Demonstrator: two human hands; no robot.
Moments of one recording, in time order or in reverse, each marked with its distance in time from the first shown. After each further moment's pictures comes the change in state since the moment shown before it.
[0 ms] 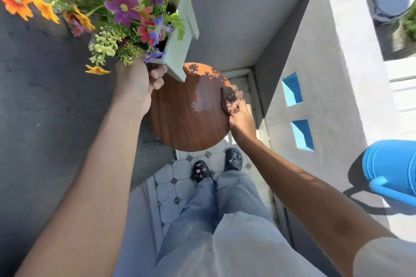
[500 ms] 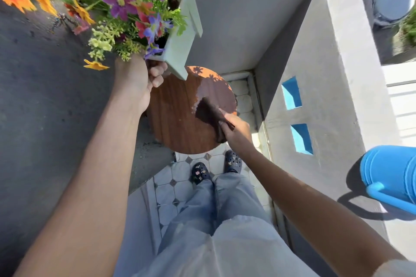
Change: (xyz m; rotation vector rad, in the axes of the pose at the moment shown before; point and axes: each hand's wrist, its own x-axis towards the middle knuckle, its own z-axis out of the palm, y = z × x) left_hand 0.003 0.016 0.005 -0.011 -0.042 -0.004; right_hand -0.024 -0.019 -0.011 0.471 -0.059 0.011
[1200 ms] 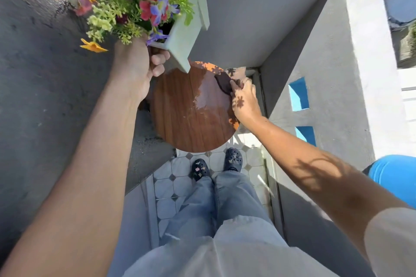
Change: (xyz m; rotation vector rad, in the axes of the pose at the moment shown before) left_hand 0.017 0.007 -0.007 0.075 -0.013 0.029; right_hand 0.090 -0.003 -0.009 -0.427 -0.001 -0.056
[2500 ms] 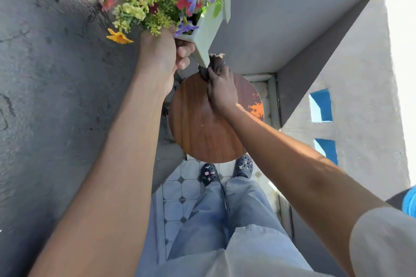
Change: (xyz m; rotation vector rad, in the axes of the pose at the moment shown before) left_hand 0.028 0.018 0.000 -0.057 0.057 0.013; right_hand 0.069 -0.109 0.069 -0.146 0.004 -0.158
